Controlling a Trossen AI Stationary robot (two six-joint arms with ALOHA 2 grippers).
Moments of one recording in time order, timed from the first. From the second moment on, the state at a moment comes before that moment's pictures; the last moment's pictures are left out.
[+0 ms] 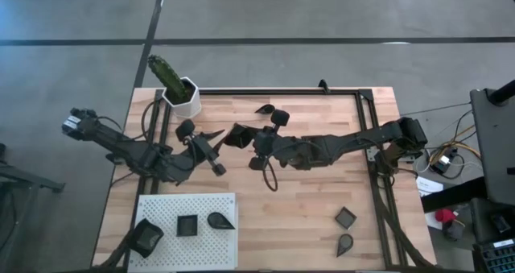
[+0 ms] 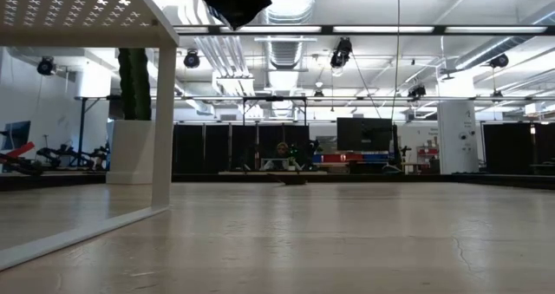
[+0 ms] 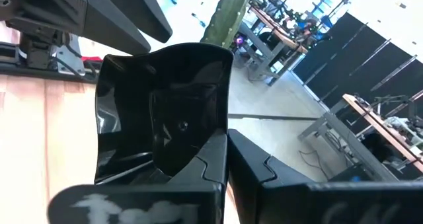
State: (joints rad) left arm -0.42 1.12 0.97 -0.19 -1.15 -0.01; right arm 0.18 1.72 1.47 -0.09 0.81 -0.27
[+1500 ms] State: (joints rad) left arm -0.36 1.22 0.98 -0.17 -1.22 0.08; right arm 0.15 1.72 1.47 -0.09 0.81 -0.26
